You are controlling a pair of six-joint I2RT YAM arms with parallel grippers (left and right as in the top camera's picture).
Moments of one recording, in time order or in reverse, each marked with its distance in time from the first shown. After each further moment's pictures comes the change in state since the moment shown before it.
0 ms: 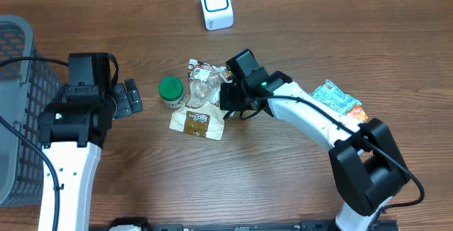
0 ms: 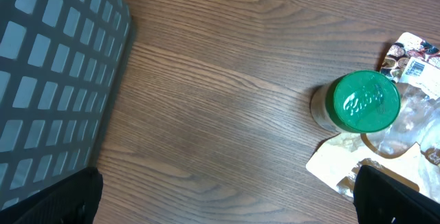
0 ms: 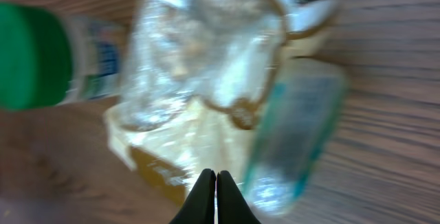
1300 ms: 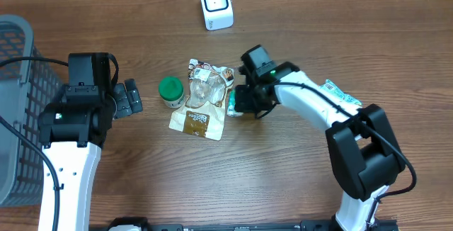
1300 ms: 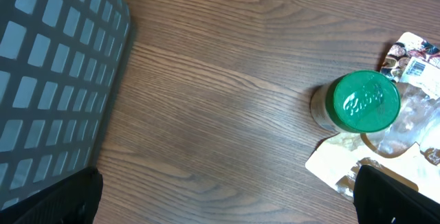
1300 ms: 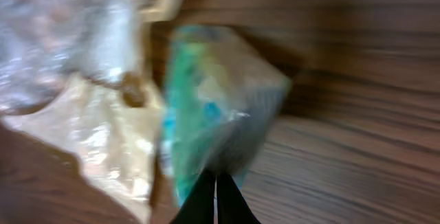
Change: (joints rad) left arm 0.000 0.000 0.000 0.000 0.000 0.000; right arm -0.112 0.080 0.042 -0.193 -0.066 -0.155
